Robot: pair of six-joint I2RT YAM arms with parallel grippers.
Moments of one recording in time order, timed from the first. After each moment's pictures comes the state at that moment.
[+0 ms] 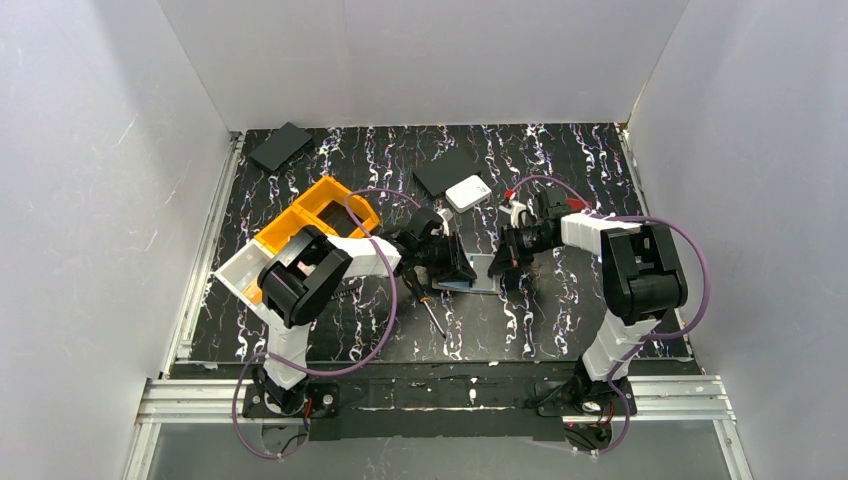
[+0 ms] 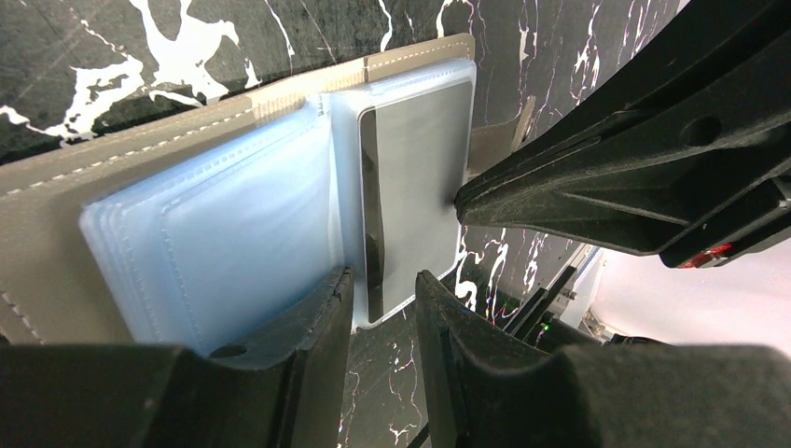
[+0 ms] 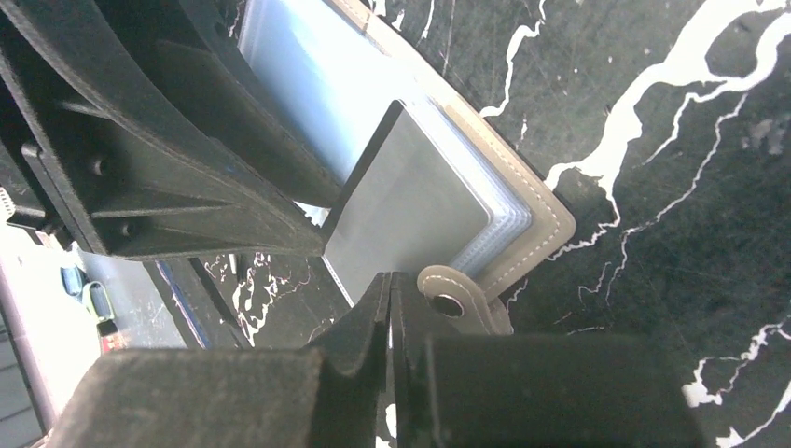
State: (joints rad) left arm -0.76 1.97 1.07 0.13 0.39 -0.92; right arm 0.20 1.77 0.96 -0.39 -0.85 -0.07
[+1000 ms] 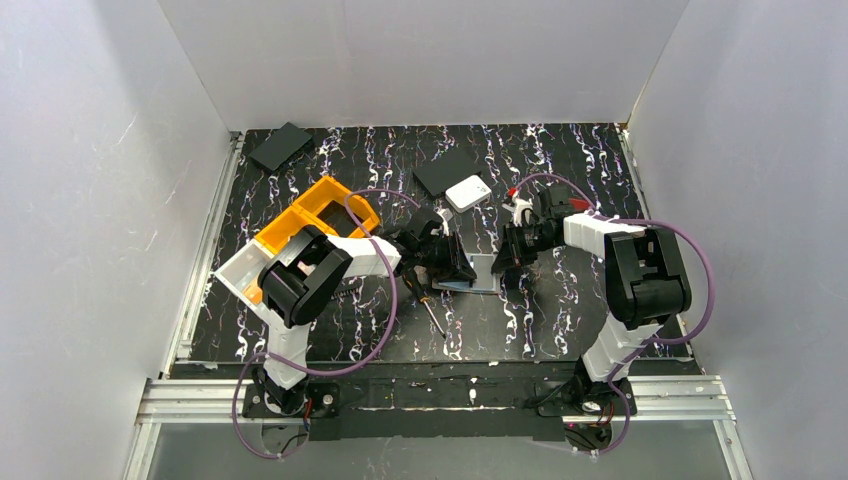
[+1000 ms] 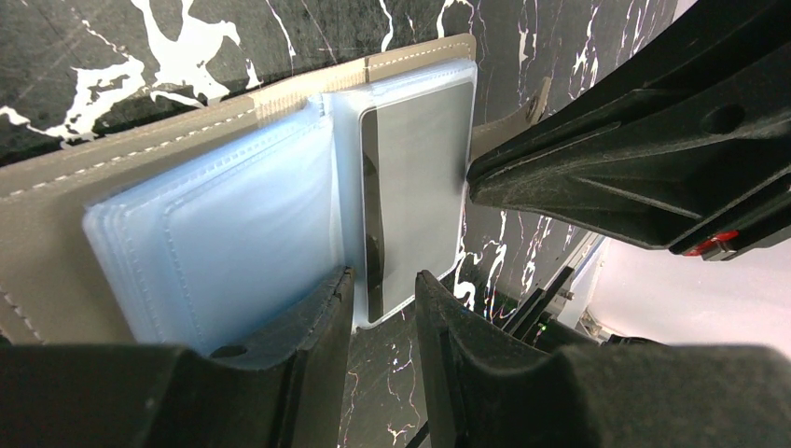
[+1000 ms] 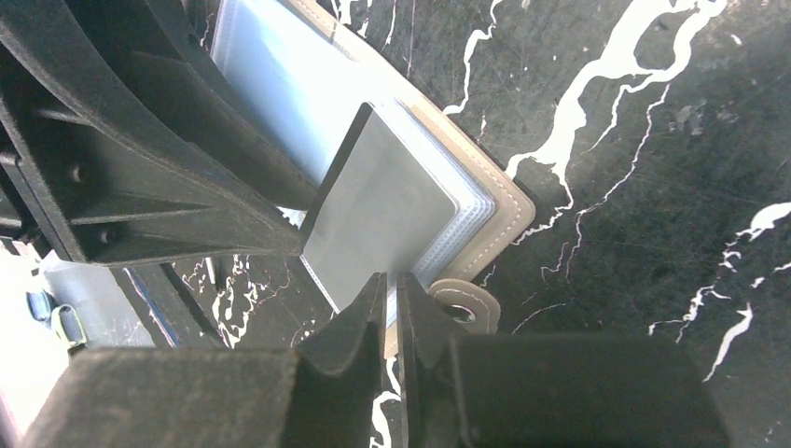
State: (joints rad) left arm -0.76 1.97 1.07 0.13 0.39 -0.93; right arm 0.20 1.74 0.95 -0.39 -0.77 -0.06
